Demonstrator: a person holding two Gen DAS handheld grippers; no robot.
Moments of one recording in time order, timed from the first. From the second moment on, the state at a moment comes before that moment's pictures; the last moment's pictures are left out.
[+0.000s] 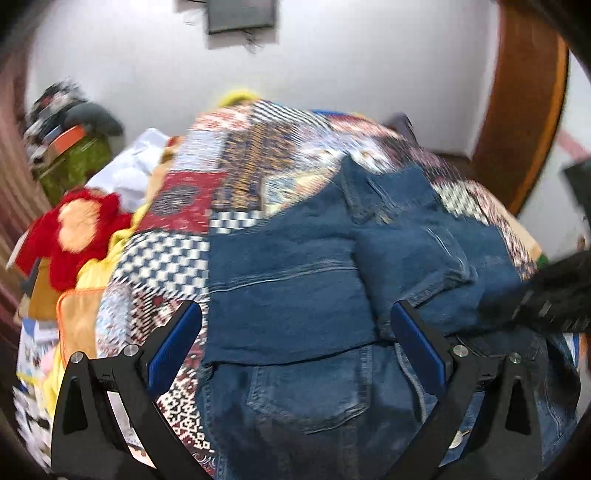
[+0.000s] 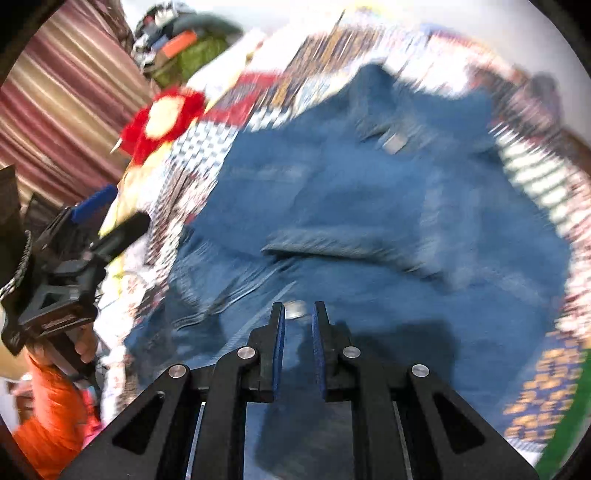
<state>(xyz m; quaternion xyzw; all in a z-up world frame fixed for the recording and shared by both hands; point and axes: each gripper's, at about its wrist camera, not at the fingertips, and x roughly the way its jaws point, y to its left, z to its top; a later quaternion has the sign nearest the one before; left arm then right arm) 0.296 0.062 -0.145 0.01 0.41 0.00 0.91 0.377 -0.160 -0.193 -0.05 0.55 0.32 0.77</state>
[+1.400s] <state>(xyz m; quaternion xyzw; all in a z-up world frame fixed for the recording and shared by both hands) 0.357 0.124 -0.243 -0.05 0.53 0.04 0.84 0.389 -0.321 -0.273 -0.13 0.55 0.10 0.82</state>
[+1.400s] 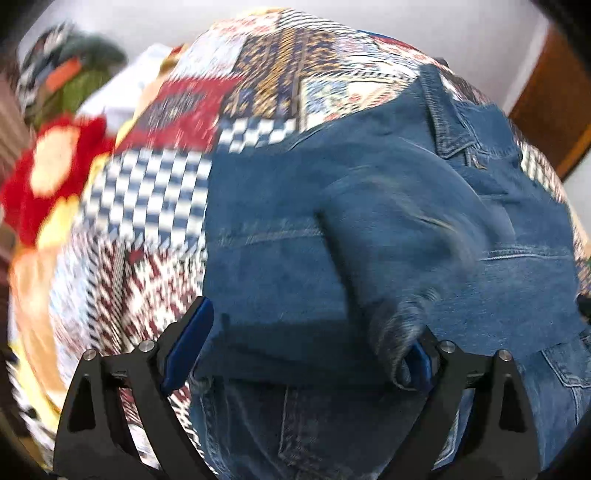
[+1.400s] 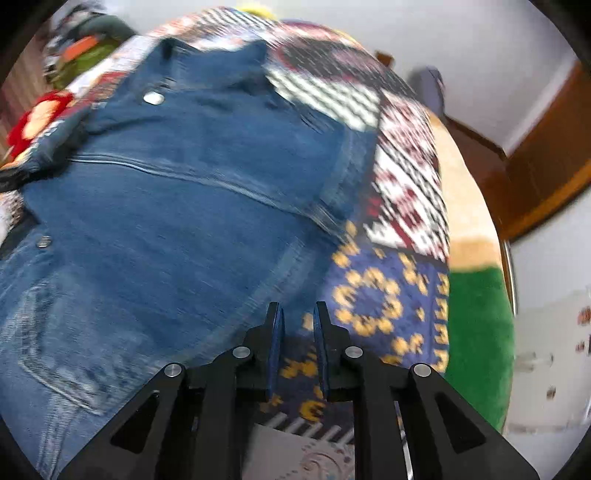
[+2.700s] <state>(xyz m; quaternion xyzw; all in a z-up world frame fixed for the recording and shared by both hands) 0.318 0.174 -0.290 -0.16 0.54 0.03 0.83 0.428 -0.313 -0.273 -0.19 0.48 -0.01 0.86</state>
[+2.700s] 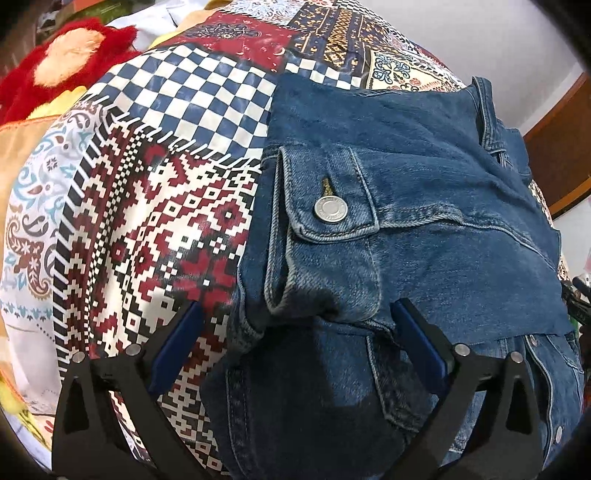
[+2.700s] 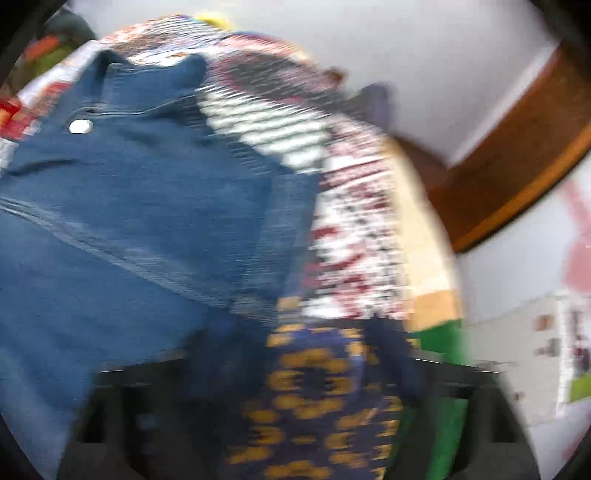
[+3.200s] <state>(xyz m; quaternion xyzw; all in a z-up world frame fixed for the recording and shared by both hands) 0.336 0.196 -0.223 -0.15 0.49 0.05 0.86 0.457 -0.360 -0.229 0.07 0.50 0.10 0.85</state>
